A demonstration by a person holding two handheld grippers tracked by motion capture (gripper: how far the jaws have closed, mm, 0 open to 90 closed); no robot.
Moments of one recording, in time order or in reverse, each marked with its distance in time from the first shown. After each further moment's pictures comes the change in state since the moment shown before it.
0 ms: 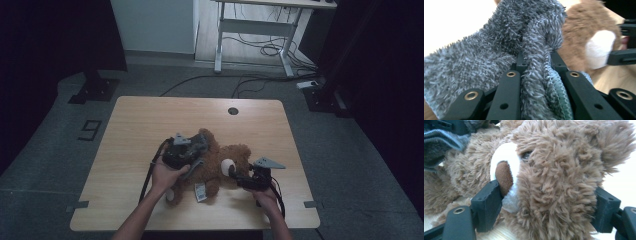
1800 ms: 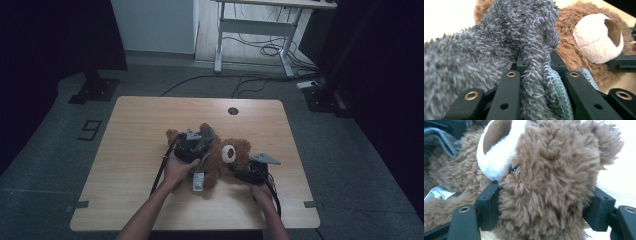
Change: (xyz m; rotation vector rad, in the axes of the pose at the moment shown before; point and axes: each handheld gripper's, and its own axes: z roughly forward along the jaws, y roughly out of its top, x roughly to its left) left arm -0.008 0.024 0.054 -0.002 0.013 0.047; right arm -0.009 0.006 0.021 0.003 -0.139 0.033
